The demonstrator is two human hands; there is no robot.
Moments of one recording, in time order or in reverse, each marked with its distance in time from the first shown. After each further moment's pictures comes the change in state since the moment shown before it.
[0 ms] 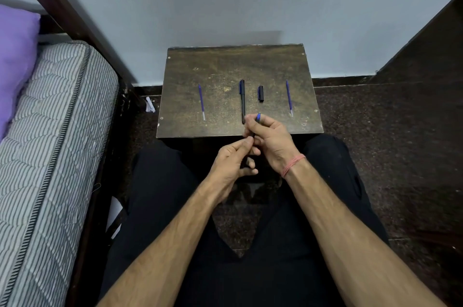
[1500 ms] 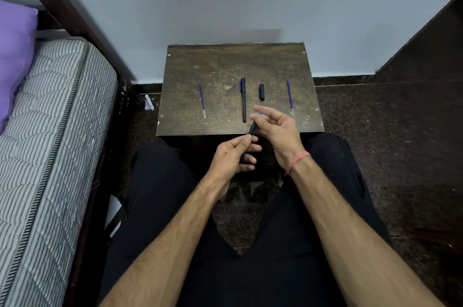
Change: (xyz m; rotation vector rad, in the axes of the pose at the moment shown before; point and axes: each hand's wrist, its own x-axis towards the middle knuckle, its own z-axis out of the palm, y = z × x) left_hand 0.005 -0.001 -0.008 0.084 0.023 0.012; right_hand -0.002 -0.011 -0.005 -0.201 0.150 -0.135
